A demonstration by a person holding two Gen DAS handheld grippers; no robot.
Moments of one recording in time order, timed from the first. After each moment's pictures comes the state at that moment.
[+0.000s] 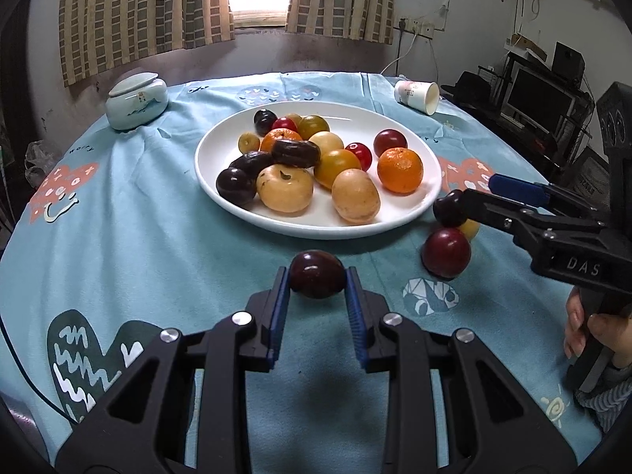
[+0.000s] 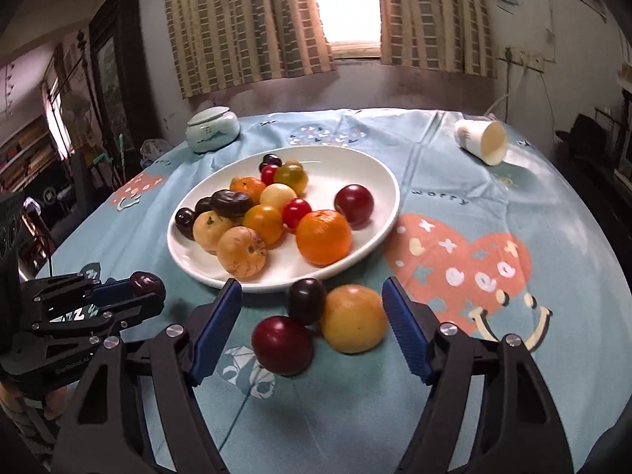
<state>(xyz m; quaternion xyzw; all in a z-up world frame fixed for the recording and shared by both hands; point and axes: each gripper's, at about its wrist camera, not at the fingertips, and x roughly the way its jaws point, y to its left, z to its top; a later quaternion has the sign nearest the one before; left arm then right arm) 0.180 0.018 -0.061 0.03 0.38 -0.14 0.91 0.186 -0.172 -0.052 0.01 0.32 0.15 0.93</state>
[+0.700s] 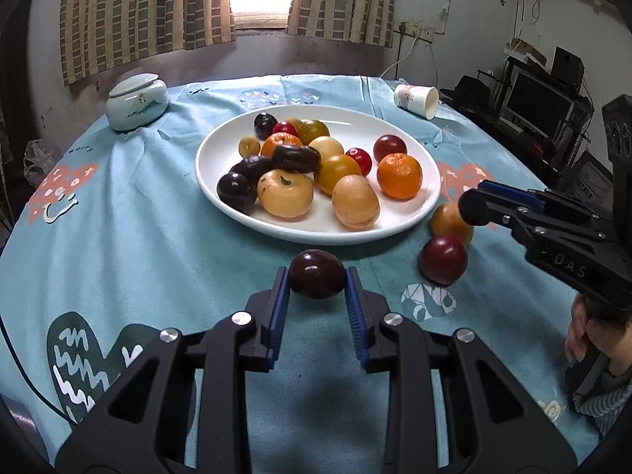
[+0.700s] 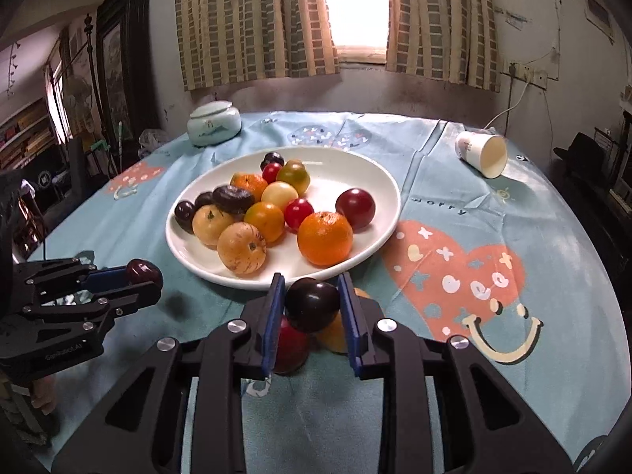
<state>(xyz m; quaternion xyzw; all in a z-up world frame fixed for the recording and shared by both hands) 0.181 0.022 -0.054 0.02 0.37 -0.14 0.92 0.175 -0.176 -0.043 0.00 0.30 0.14 0.94</state>
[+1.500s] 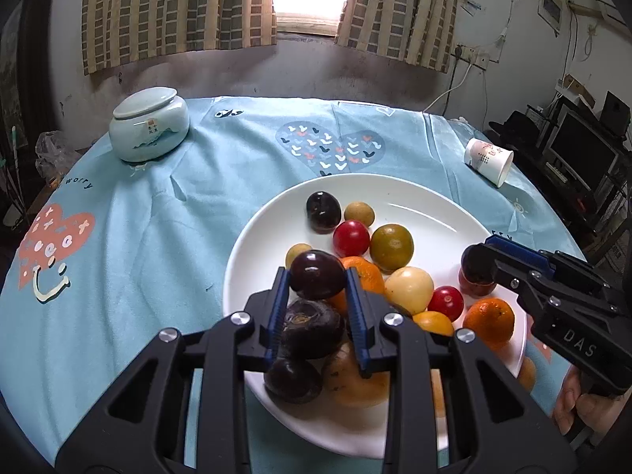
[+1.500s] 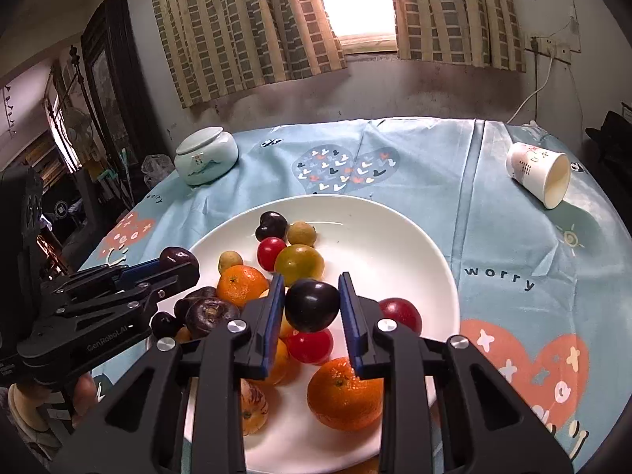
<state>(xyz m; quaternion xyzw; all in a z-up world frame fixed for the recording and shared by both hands) 0.324 0.033 -0.036 -0.01 0.38 -0.08 0.92 0.310 -0.150 -0.031 0.05 0.33 0.17 0.93</state>
